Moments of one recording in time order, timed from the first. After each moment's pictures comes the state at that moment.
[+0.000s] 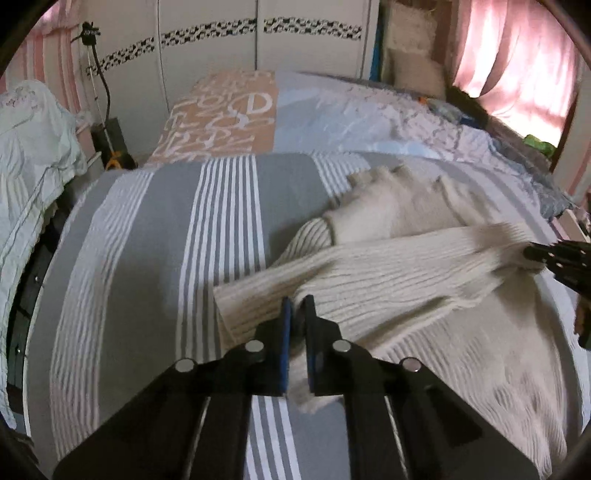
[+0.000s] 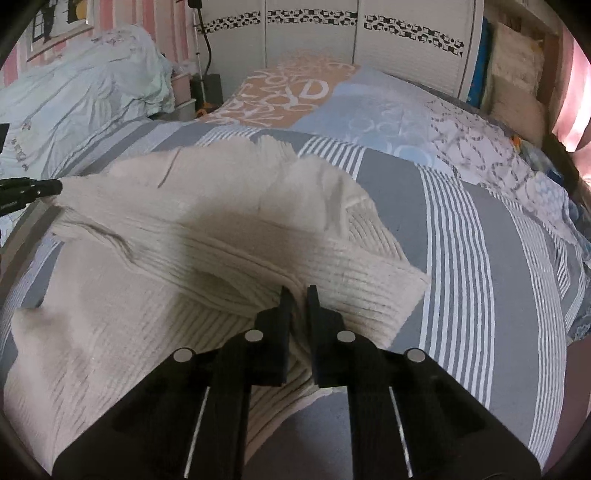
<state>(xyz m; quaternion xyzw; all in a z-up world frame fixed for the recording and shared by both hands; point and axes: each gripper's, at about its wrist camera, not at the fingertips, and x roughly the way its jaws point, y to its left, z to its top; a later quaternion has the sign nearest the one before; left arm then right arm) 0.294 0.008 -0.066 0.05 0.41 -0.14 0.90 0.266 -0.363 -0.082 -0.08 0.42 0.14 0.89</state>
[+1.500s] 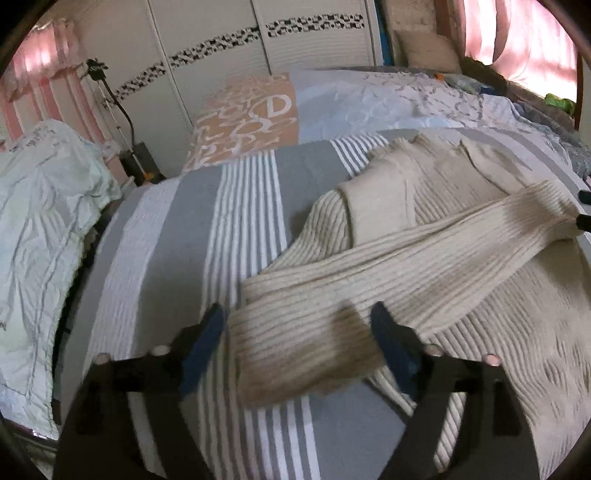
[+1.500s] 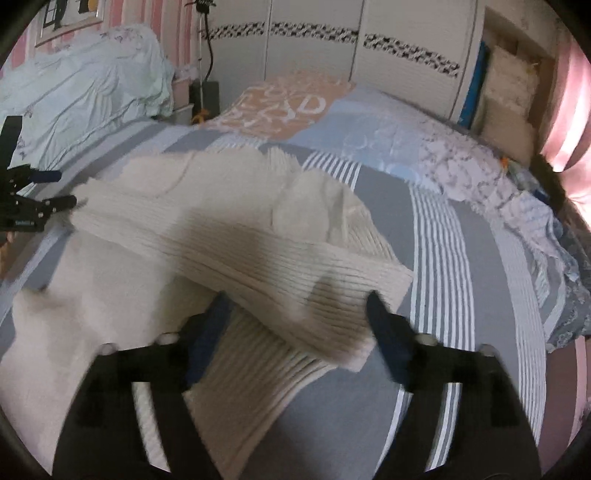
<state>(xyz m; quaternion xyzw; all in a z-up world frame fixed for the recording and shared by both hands) 0.279 -0.014 -0.088 0.14 0.40 -0.07 0.91 0.226 -0.341 -0.063 -0.11 0.38 0.10 0.91</state>
